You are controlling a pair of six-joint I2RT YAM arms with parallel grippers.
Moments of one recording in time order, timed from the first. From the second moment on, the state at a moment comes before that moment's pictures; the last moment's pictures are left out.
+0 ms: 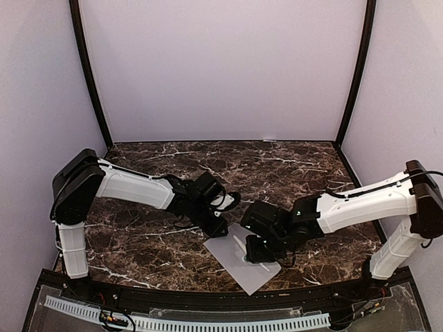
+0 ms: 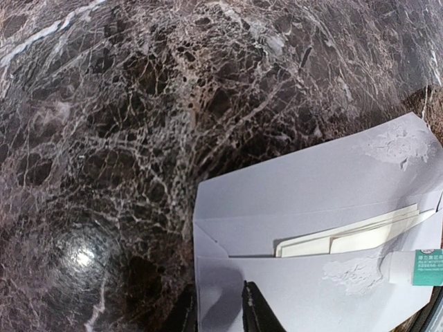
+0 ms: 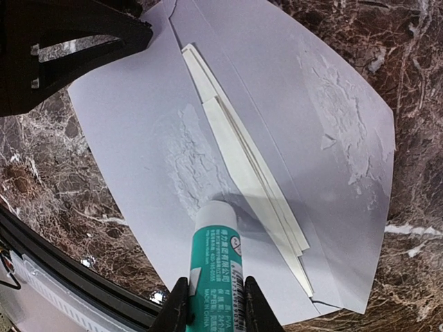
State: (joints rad) left arm -0.94 1.98 1.24 -0.33 0.20 -0.15; right arm 1.23 1.57 0.96 -0.57 0.05 1.06
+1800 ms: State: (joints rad) left arm -0.94 2.00 1.26 -0.33 0.22 -0.15; right arm 1.20 1.48 1.07 -0.59 0.09 0.98
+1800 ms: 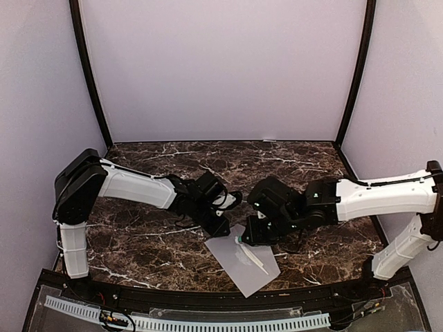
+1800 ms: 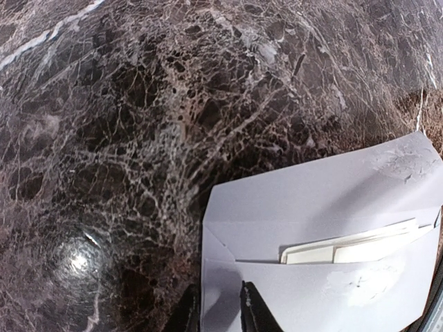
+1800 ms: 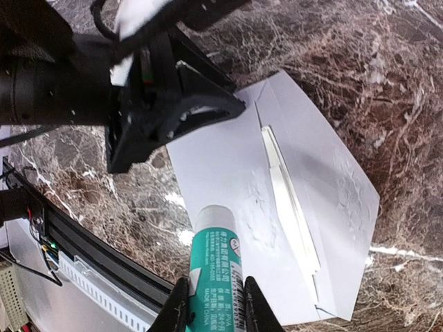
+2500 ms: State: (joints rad) left arm -0.94 2.00 1.26 -0.33 0.22 -0.15; right arm 1.28 1.54 0.95 -0.61 0.07 1.10
